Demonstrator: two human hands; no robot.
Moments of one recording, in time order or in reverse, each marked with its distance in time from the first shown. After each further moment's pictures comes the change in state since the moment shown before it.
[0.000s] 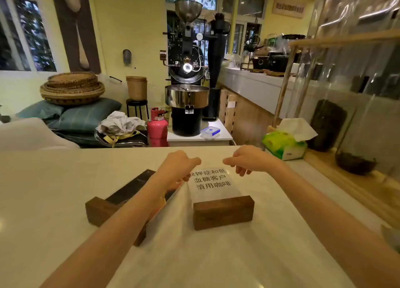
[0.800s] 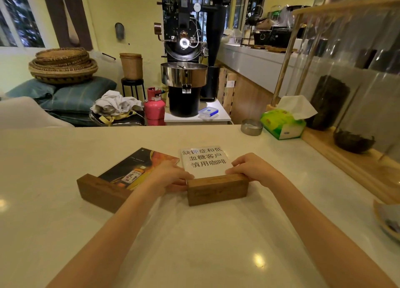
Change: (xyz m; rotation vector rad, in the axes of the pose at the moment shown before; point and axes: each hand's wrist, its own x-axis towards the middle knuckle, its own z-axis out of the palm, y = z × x) left_hand -0.027 -0.043 0.031 -0.527 -0.228 -0.286; right_hand -0.030 0.035 0.053 0.452 -0.004 0.178
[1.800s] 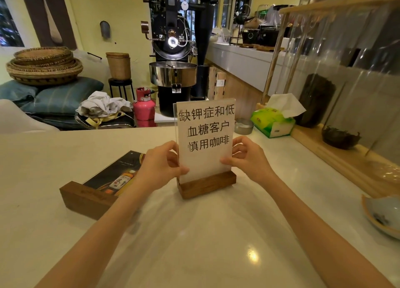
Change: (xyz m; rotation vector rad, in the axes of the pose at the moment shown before) left_hand -0.017 0.016 -0.003 0.475 0.198 0.602; right_hand -0.007 0.007 -0.006 0.193 0.267 -0.386
